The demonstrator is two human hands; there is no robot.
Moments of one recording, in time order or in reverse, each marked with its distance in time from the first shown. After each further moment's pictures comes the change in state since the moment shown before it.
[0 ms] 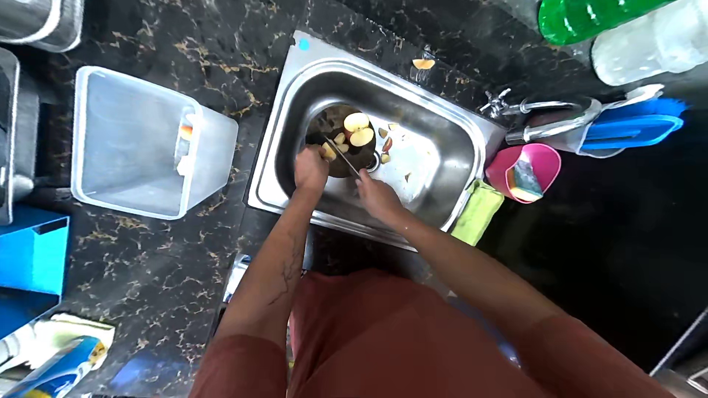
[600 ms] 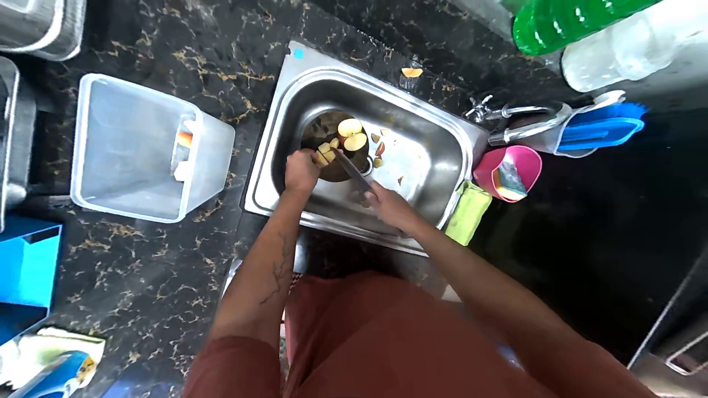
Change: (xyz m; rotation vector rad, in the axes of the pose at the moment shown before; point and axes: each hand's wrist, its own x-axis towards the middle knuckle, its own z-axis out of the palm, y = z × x) left_hand 0.009 -0.009 -0.010 0.000 -0.047 0.046; right_hand -0.029 0.031 -0.028 0.203 -0.165 0.083
